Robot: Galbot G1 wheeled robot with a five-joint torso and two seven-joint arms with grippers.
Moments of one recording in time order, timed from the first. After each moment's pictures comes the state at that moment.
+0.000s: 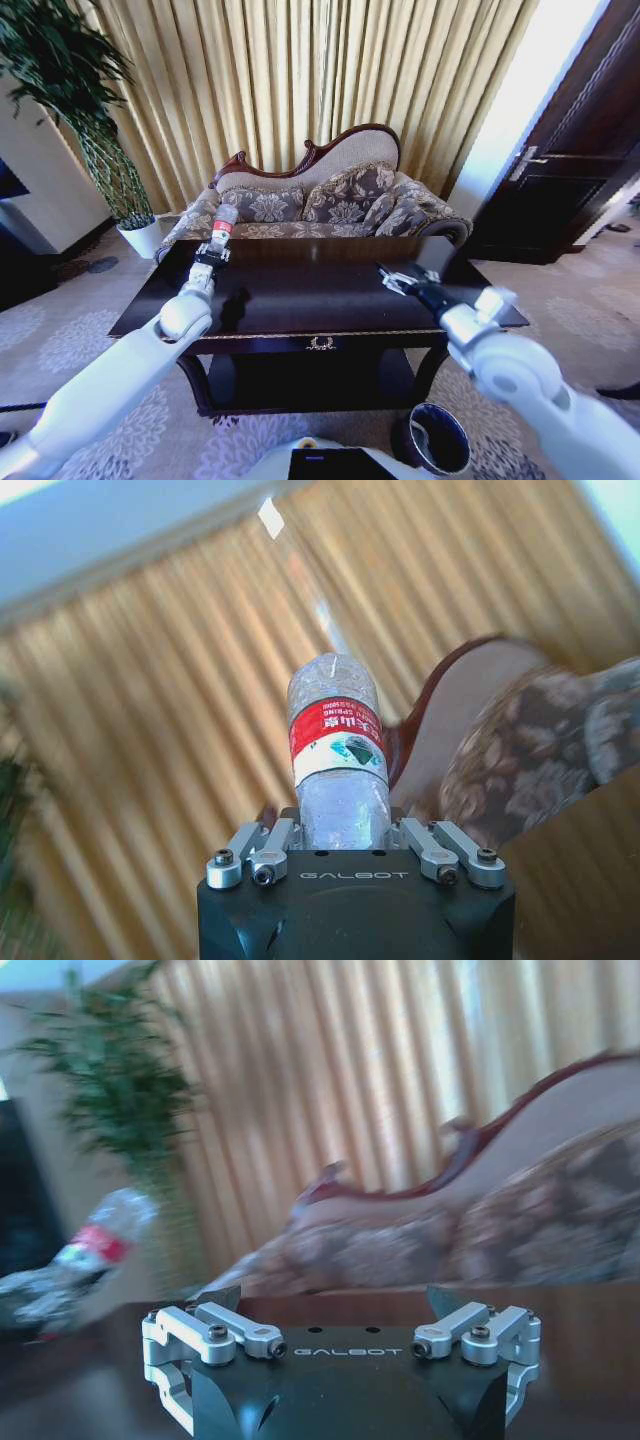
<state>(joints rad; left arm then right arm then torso) 0.87 -0.65 -0.07 -1.95 -0.36 0.18 -0.37 -1.25 0.57 0.49 2.34 1.32 -0.29 0.26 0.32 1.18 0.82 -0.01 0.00</state>
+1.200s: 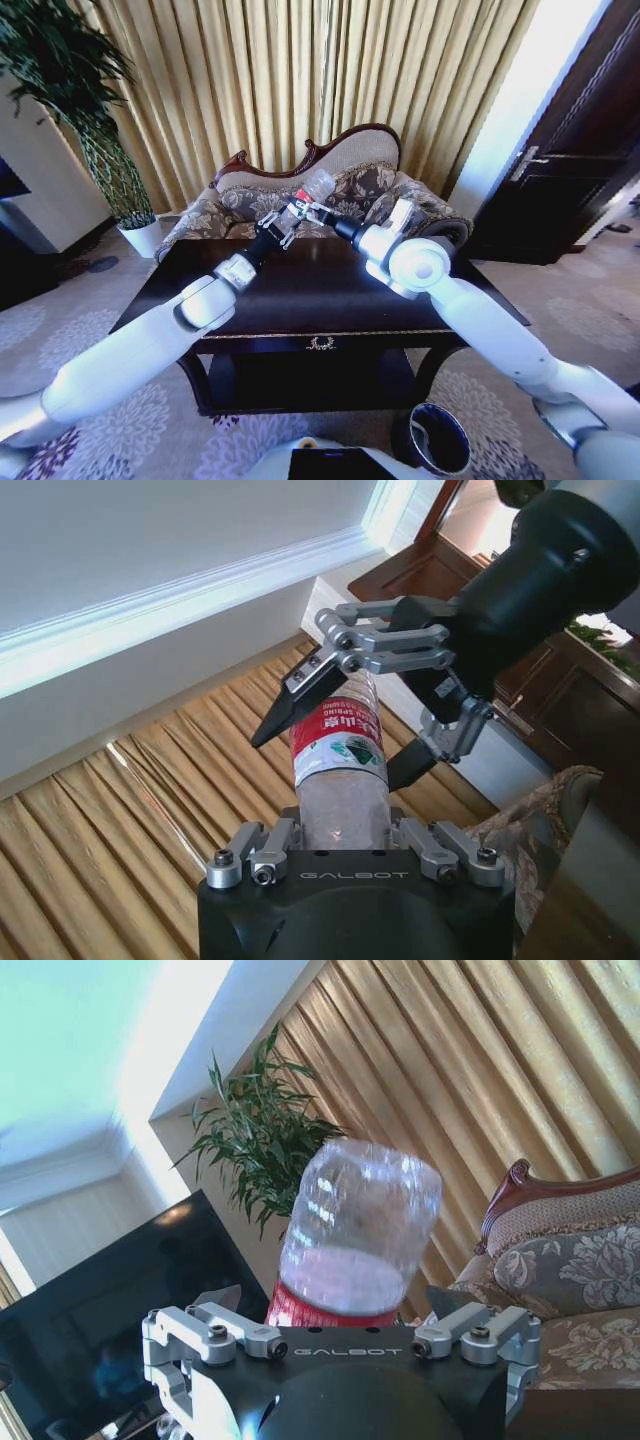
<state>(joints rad) 0.53 -0.65 0.26 -2.10 -0.21 0.10 -0.21 -0.40 0.87 -0.12 2.06 1.65 -0.26 0.34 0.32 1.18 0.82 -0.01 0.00</state>
